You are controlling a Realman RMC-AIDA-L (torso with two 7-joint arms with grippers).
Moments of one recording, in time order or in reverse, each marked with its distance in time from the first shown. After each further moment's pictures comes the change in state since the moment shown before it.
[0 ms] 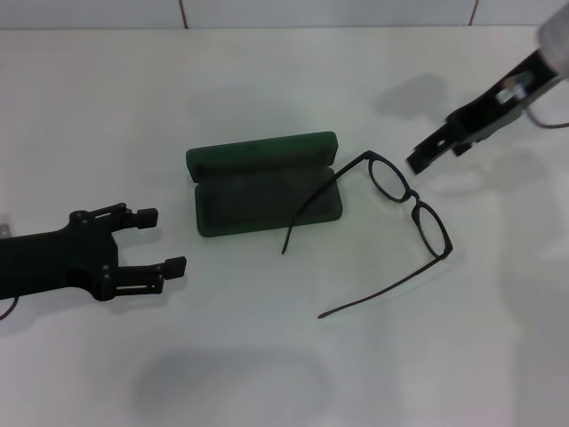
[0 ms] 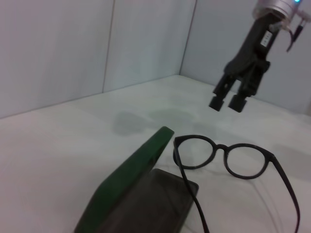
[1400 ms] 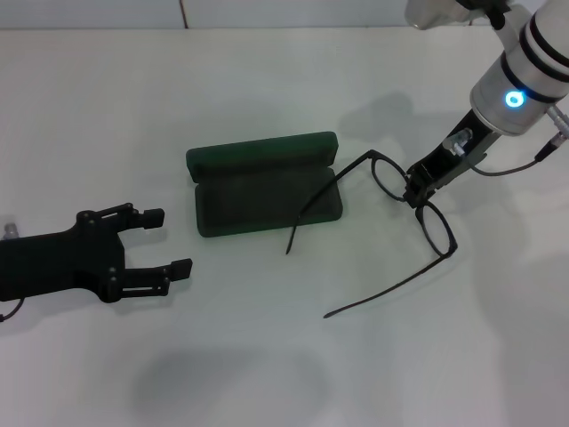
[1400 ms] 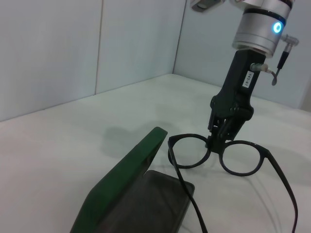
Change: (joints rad) left arm -0.007 -0.011 -0.007 -0.005 0.011 -0.002 0.042; right arm 0.035 0.091 -0.253 0.083 -0.022 0.182 0.152
